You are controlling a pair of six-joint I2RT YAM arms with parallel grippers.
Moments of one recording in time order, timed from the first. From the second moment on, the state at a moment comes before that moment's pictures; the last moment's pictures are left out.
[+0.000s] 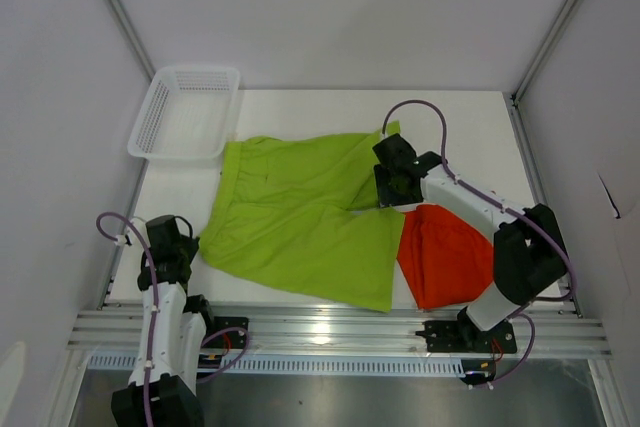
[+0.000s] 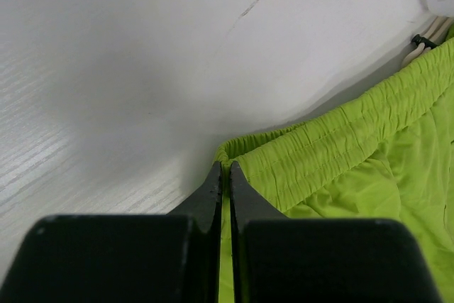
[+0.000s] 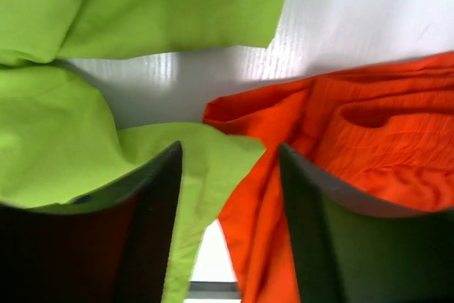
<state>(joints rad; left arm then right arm) 0.27 0.60 0.29 -0.45 -0.21 -0.86 0.57 1.61 1.20 -0.72 0.25 0.36</state>
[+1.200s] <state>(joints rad) 0.28 0.73 0.41 -0.55 -0.20 -0.88 1.36 1.47 0.89 -0.60 0.22 0.47</state>
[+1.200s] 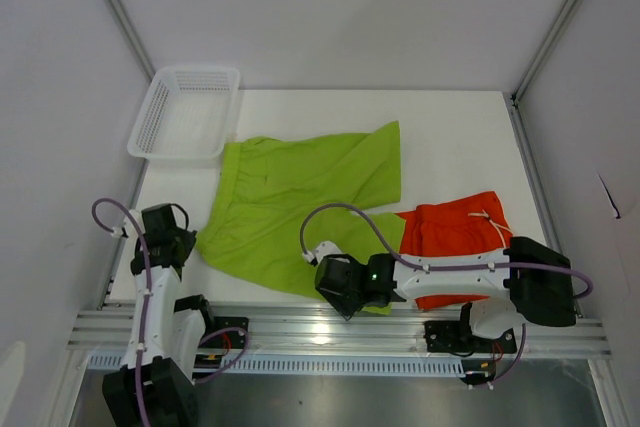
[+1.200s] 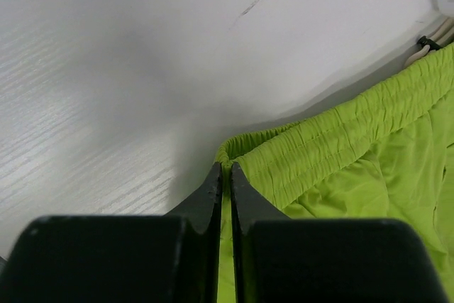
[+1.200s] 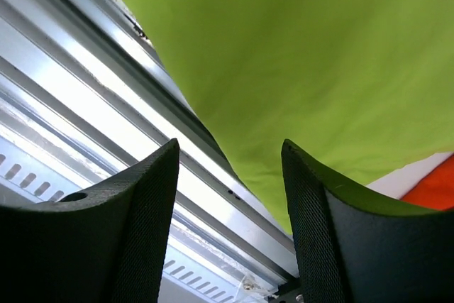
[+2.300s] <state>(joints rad) 0.28 1.00 0.71 -0.69 -0.21 -1.00 0.72 1.62 1.19 -0.58 -0.12 0.24</state>
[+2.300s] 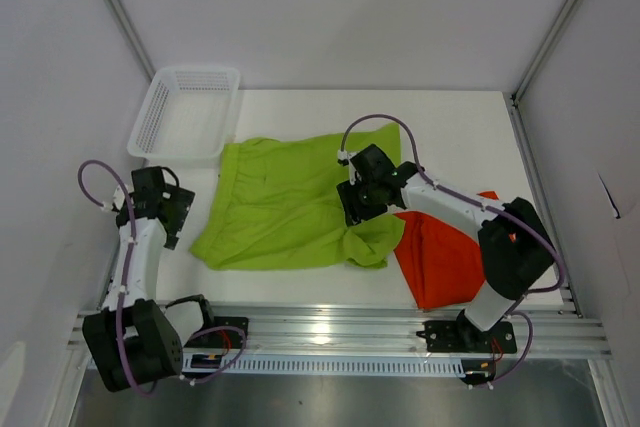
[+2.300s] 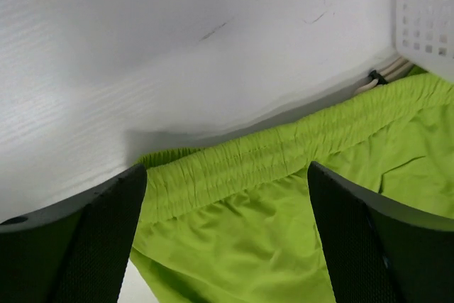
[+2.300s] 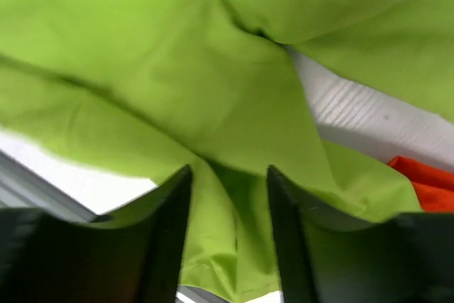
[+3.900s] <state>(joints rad) 0.28 0.90 0.61 -0.69 -0.08 -0.82 1.37 1.54 0.84 -0.75 0.37 0.67</state>
